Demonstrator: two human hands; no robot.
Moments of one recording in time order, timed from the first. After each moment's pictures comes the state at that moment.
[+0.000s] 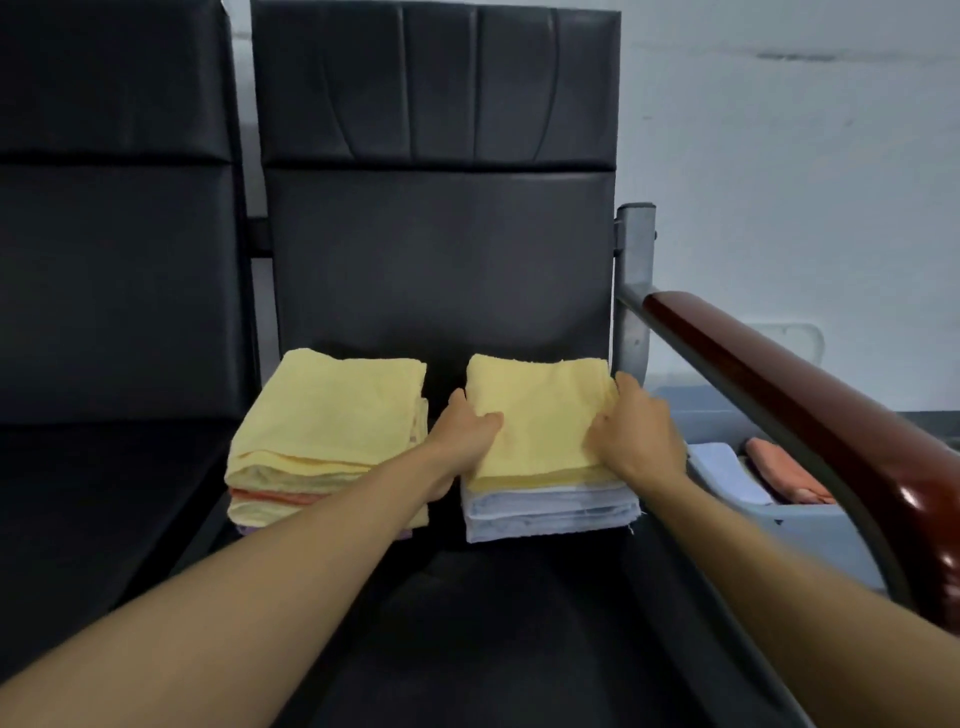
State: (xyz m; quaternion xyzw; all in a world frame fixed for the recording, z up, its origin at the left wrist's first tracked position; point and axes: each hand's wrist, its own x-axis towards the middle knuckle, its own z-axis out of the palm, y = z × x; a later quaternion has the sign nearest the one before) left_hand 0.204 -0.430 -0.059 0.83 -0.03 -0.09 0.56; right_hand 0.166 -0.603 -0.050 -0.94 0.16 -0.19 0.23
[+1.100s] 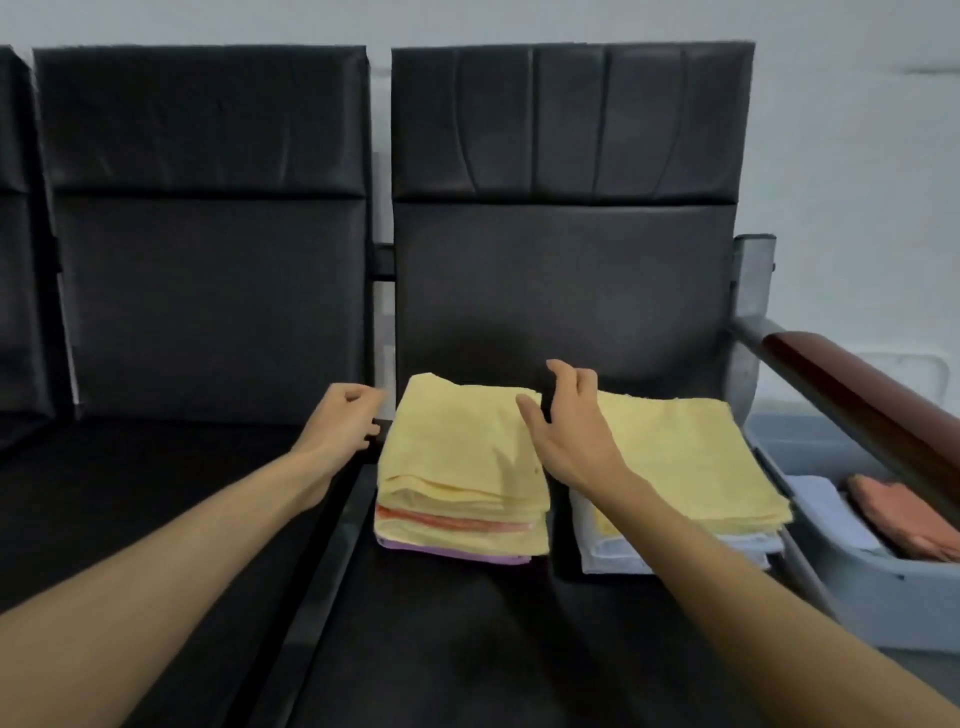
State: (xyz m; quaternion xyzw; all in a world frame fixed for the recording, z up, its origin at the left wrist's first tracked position) left_hand 0.197 -0.214 -0.013 0.81 0.12 0.06 0.57; right_hand 0.200 -0.440 -0.023 -0.92 -0.06 -0.16 0.35
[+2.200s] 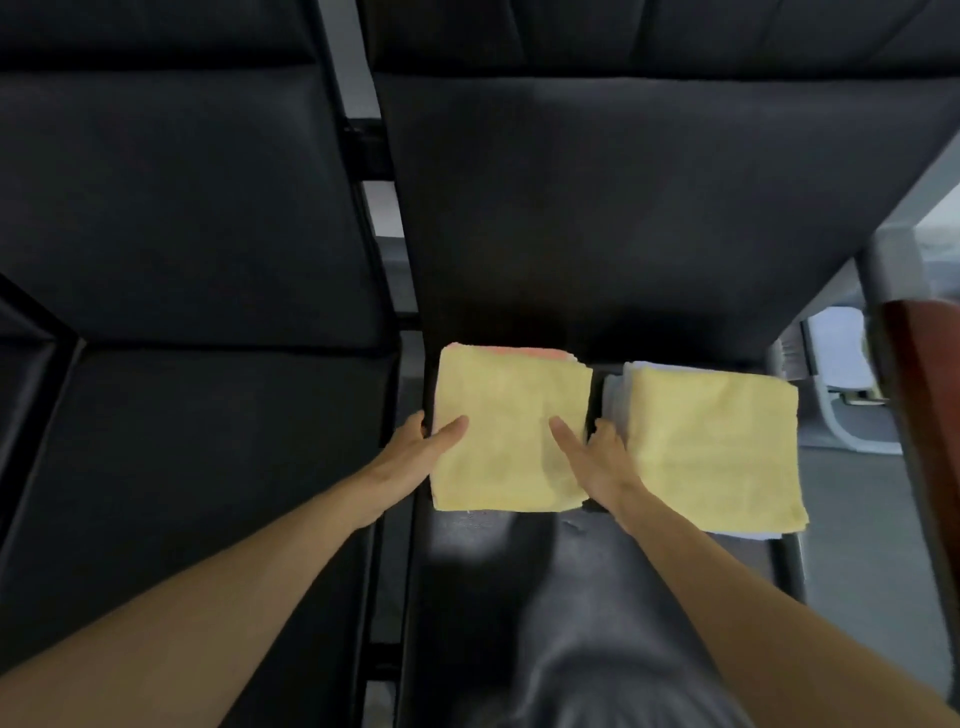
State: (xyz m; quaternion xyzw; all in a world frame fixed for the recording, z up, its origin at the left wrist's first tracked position) left_hand 0.255 -0.206 0.033 0.76 0.21 -0.43 0.45; right_hand 0.247 -0.422 -0.008 -0.81 0.30 0.31 0.40
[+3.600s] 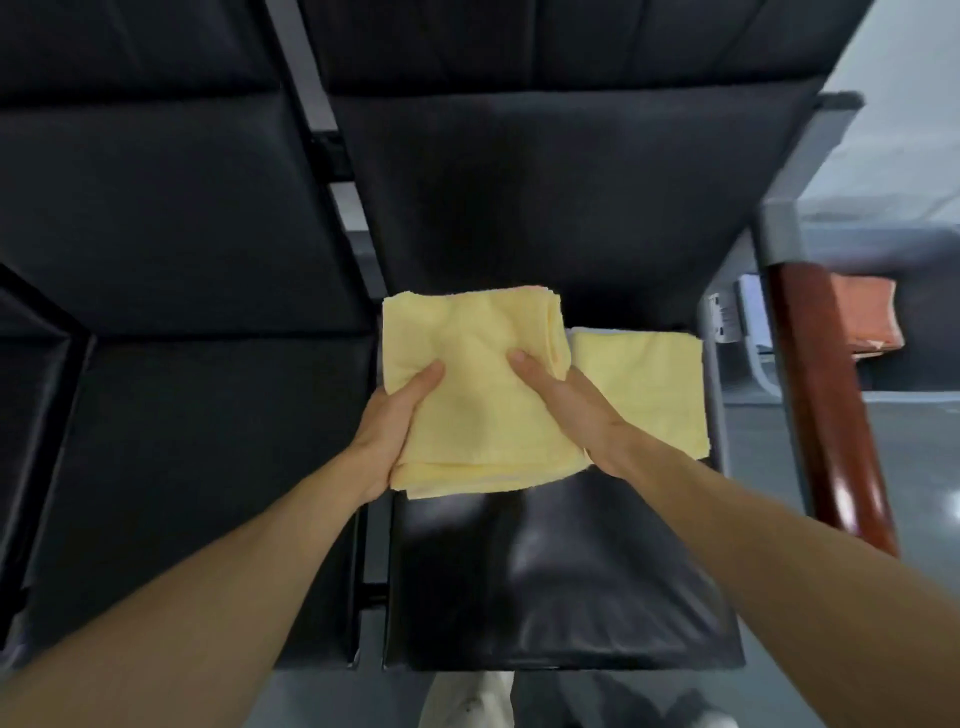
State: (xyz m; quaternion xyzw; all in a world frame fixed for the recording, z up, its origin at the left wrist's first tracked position) left_hand 0.218 -0.251 0.123 0.63 0.30 -0.29 0.66; right_hand 0.223 -0.454 0.128 -0.70 0.22 0.33 0.60
